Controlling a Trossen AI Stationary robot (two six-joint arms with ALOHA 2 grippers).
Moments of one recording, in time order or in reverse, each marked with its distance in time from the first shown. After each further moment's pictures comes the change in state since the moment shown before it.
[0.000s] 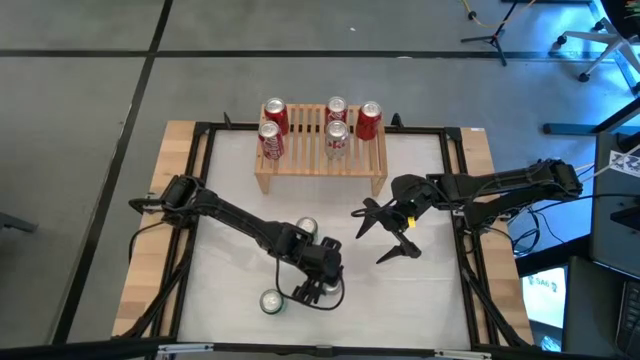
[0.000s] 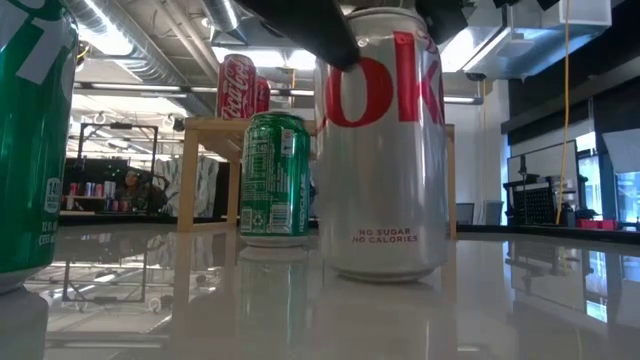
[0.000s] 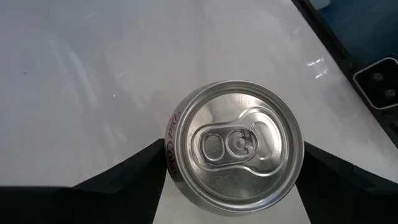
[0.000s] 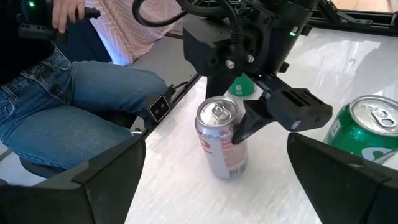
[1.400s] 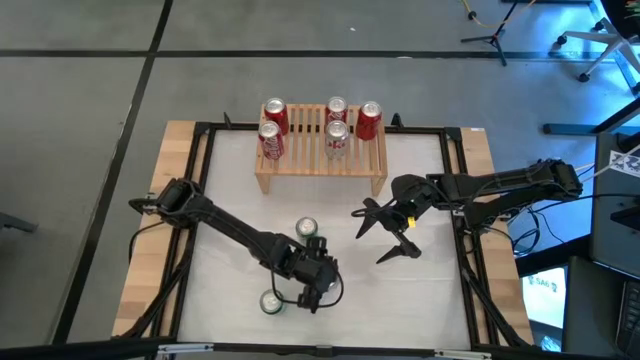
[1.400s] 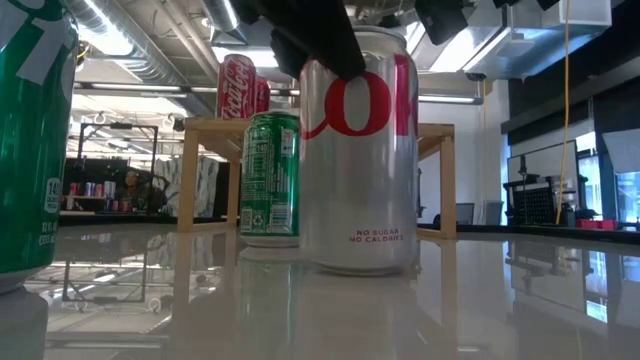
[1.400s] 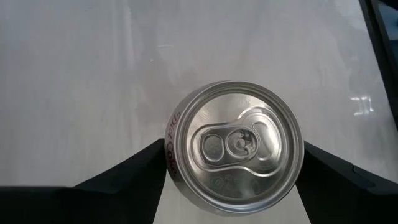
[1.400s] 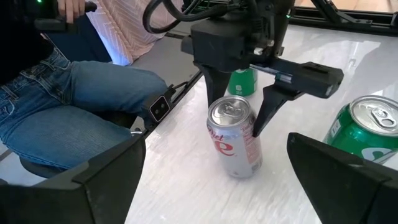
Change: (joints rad) left arm -0.074 -0.003 0.002 -0.070 -0.257 -0.361; right arm 0.000 0.000 0.000 0.000 0.000 0.000
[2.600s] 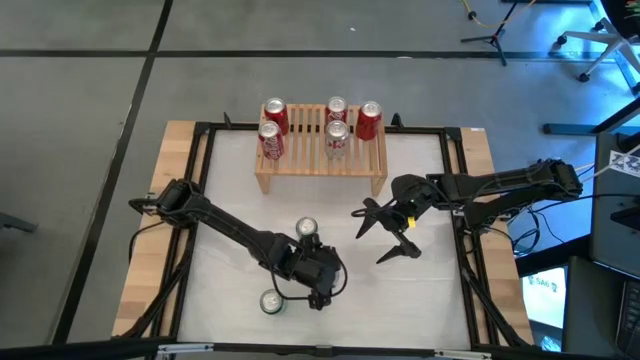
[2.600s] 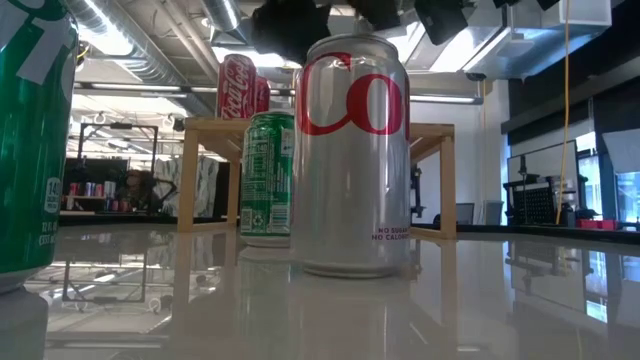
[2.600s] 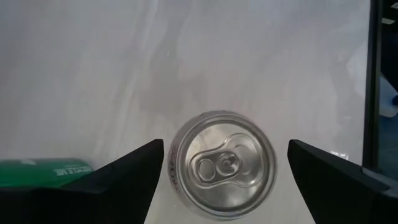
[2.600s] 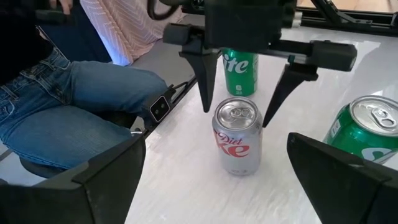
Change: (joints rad) left arm -0.011 0.000 0.092 -0.084 -0.083 -0.364; right arm 0.000 0.000 0.000 0.000 0.000 0.000
